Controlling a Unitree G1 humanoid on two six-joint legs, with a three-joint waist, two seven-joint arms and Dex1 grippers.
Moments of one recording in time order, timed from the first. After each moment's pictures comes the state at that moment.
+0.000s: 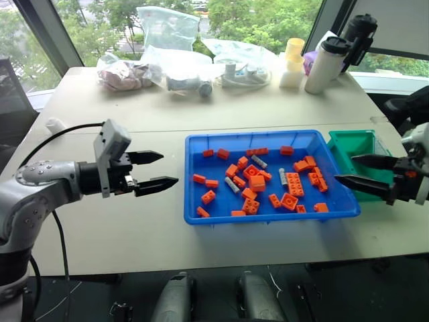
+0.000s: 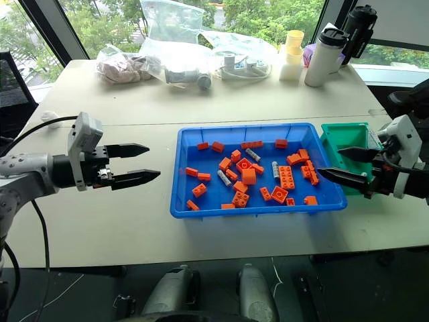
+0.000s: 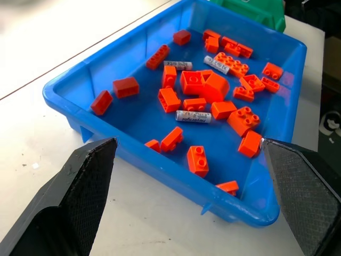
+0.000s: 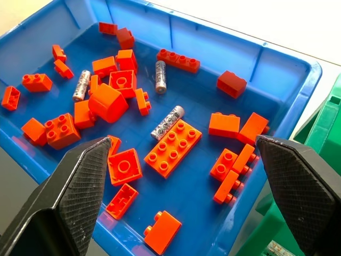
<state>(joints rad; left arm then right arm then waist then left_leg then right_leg) -0.33 0.91 0.21 -0.43 -0.84 0.92 -0.86 -0.08 -1.12 -0.51 -0.19 0.72 0.85 1.02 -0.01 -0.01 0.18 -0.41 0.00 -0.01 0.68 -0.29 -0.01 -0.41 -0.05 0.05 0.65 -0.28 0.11</state>
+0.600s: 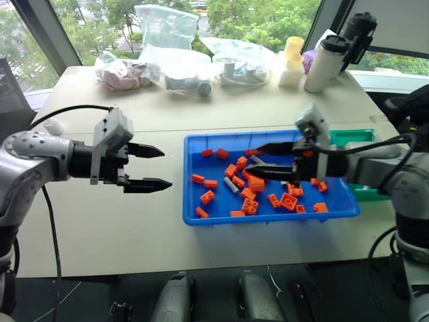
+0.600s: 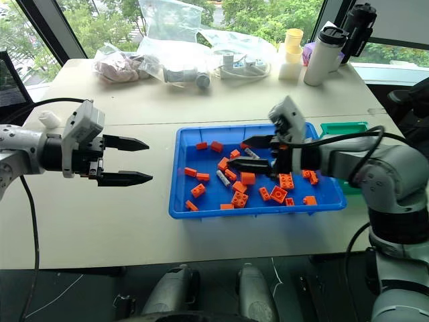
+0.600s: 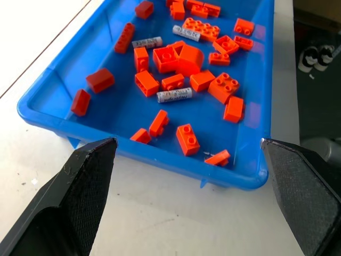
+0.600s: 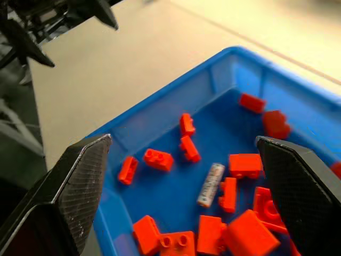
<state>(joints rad) -0.51 1.08 0.05 -0.34 -0.73 0.85 -1.14 -0.63 -0.72 0.01 -0.36 0.91 1.24 0.70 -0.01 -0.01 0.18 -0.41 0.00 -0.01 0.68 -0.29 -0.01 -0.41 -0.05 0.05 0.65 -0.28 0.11</state>
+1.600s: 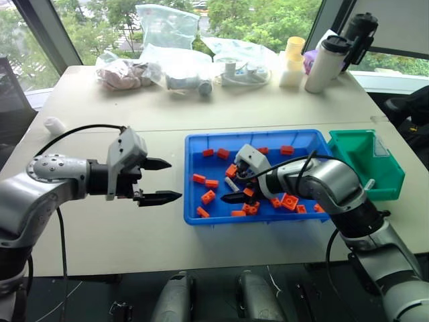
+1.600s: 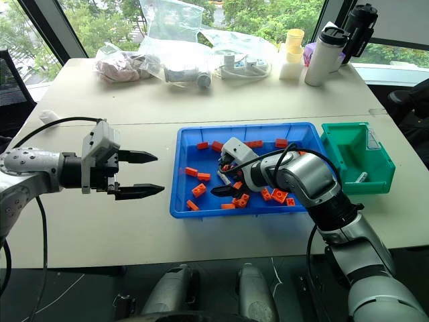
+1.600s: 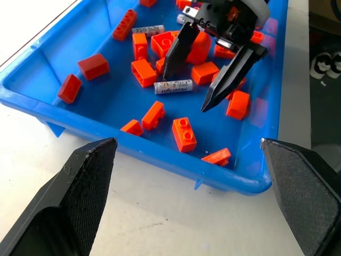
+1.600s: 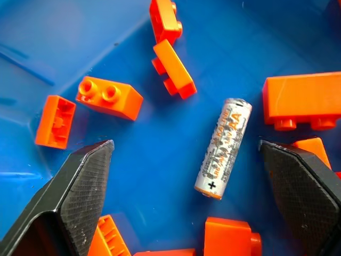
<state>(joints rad) -0.39 0.98 0.07 -0.45 -0.72 0.86 -0.98 -0.73 -0.58 0.38 -0.15 0.51 1.20 0.65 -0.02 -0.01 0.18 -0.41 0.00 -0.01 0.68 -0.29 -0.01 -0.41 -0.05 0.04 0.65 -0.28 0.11</state>
